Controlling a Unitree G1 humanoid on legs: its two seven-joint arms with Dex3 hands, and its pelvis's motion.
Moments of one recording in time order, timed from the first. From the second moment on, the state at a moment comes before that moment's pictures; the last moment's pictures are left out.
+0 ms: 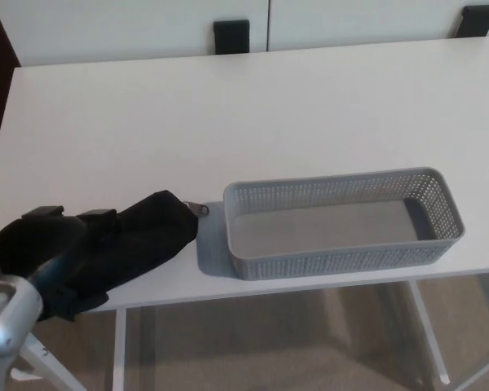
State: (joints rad) left_arm -0.06 0.71 -0.33 -0.03 0.65 0.15 -0.11; right_arm 0.34 -0.44 -0.10 0.64 0.01 -0.19 0.30
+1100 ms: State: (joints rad) left_arm -0.25 0.57 -0.16 -0.45 0.61 0.11 -0.18; right_arm 0.30 -0.47 -0.09 0.71 0.01 -0.19 0.33
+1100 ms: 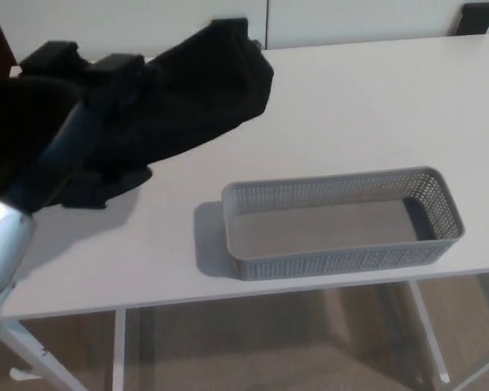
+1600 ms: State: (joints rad) left_arm -0.45 0.25 -0.56 -0.18 0.77 0.18 -0.21; right_arm 0.30 -0.47 -0.08 0.69 0.01 -0.20 0.32
